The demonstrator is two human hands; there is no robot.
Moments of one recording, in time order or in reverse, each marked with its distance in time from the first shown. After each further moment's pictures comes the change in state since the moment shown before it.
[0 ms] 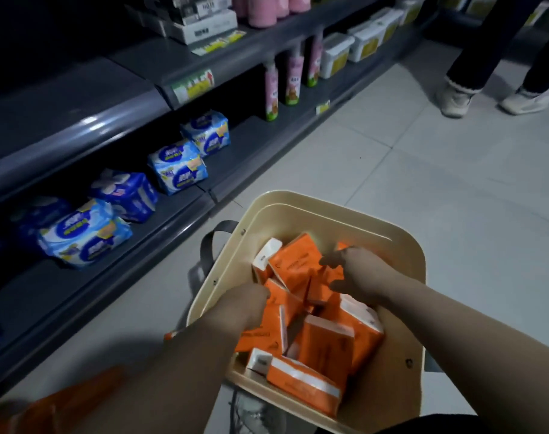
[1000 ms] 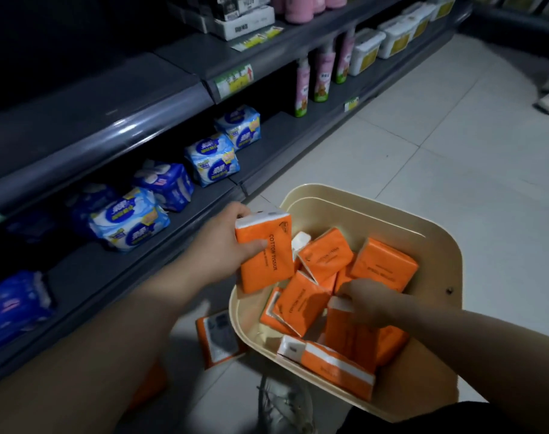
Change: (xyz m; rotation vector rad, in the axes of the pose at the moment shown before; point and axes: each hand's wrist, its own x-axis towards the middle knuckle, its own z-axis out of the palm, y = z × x) left_hand -0.102 -0.060 -0.091 -0.662 0.633 -0.057; right_hand 0.005 -0.032 0.057 -0.177 -0.247 -0.027
